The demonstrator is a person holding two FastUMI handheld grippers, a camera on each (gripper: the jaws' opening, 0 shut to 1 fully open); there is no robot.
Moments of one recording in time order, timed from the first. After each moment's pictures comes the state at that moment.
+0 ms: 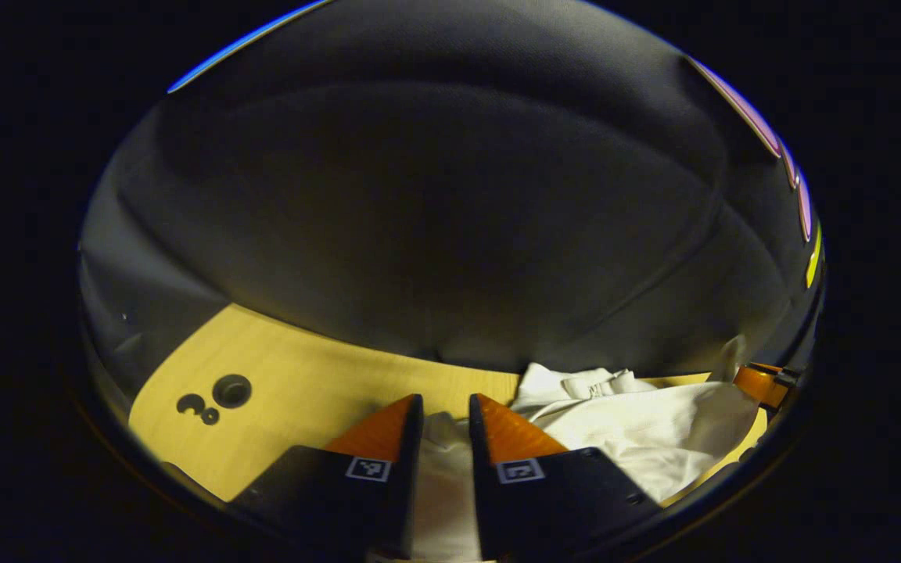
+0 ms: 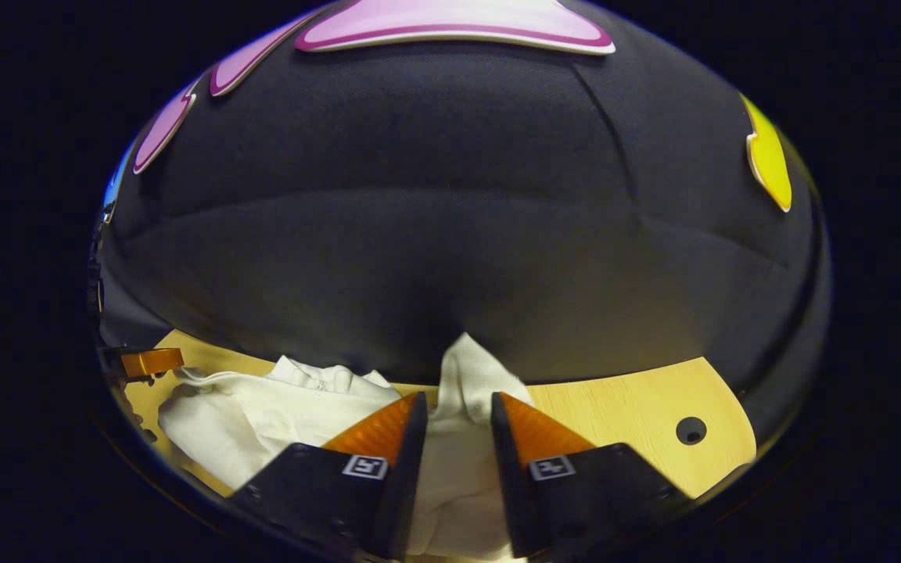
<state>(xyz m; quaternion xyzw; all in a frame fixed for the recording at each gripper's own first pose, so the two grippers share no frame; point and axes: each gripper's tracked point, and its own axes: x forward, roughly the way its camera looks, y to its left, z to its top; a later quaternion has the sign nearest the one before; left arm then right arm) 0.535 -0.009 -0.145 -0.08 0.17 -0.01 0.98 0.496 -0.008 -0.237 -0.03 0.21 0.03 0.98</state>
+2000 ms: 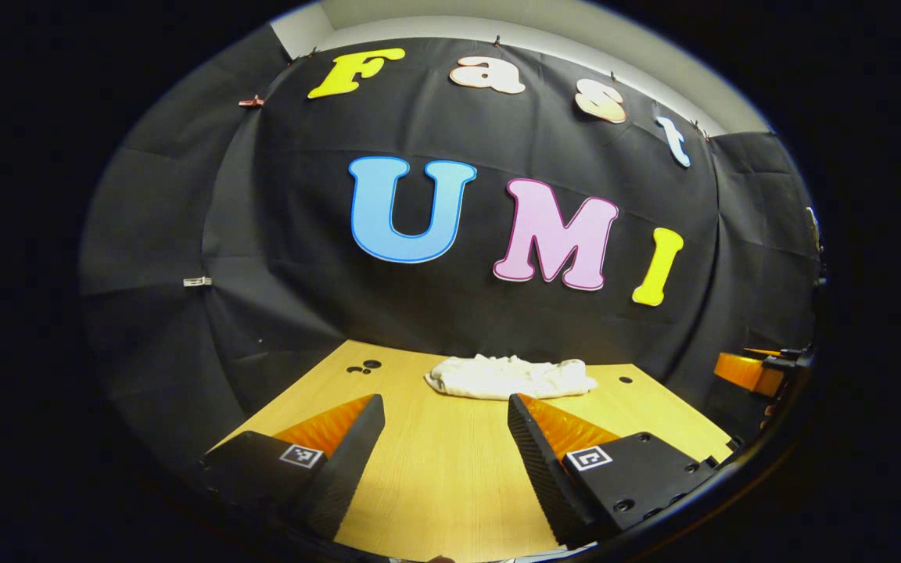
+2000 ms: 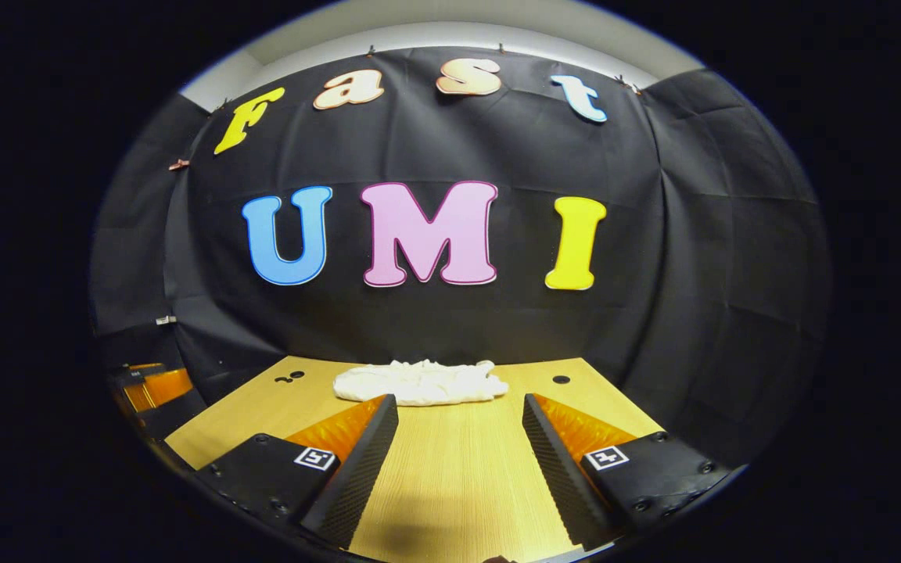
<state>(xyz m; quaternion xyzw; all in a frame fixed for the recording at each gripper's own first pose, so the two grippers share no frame) -0.036 0.045 -0.055 -0.07 0.04 -0.04 1.00 -0.052 -0.004 -0.016 -0.01 0.08 0.01 1.00</state>
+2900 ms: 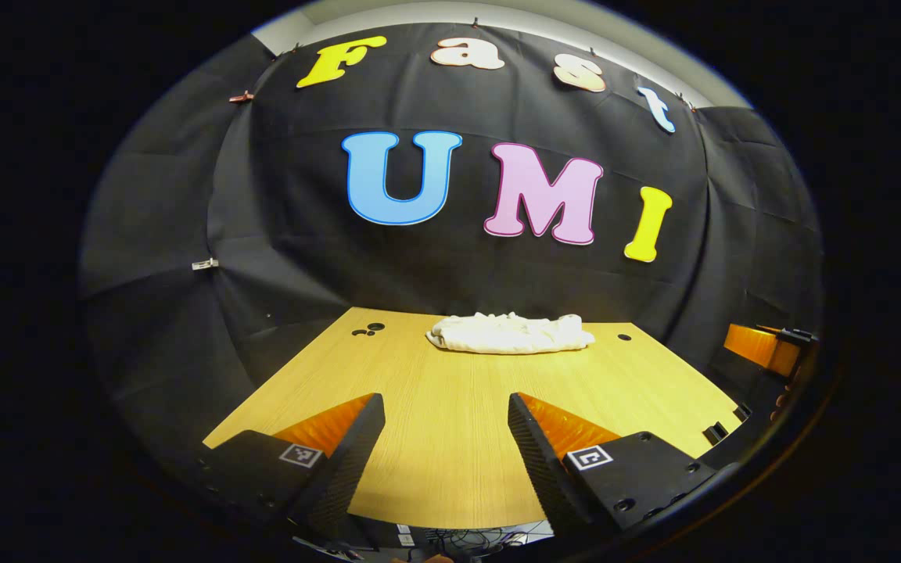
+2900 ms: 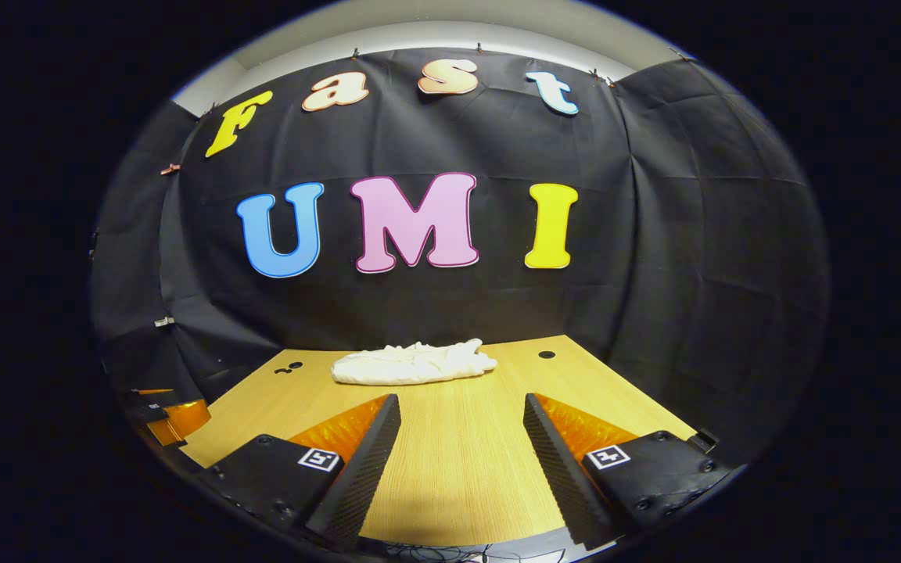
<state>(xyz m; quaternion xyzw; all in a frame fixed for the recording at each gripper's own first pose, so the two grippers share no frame) -0.077 0.027 -0.095 -0.03 0.08 -0.04 1.00 -0.100 0.001 -0.034 0.00 0.09 -0.01 1.00</state>
